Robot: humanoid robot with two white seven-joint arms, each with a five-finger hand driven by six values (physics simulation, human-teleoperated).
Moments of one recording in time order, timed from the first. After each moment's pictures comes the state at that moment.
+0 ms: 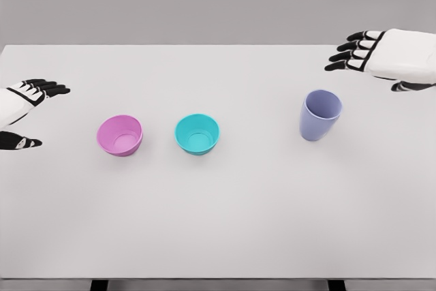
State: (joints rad) left arm -0.02 0.90 0.00 -1.54 -0.35 -0.61 -0.27; right arm -0.68 -1.07 0.47 -1.72 0.37 -0.61 0.61
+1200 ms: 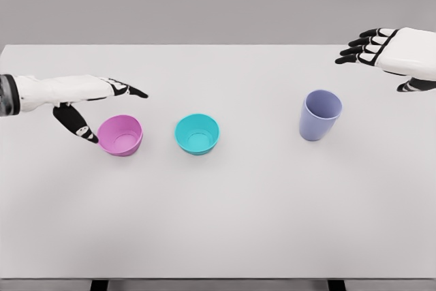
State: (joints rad) left arm -0.81 1.04 -0.89 -1.68 0.09 -0.18 -0.61; right arm -0.59 -1.03 0.35 -1.65 0.36 -0.61 0.61
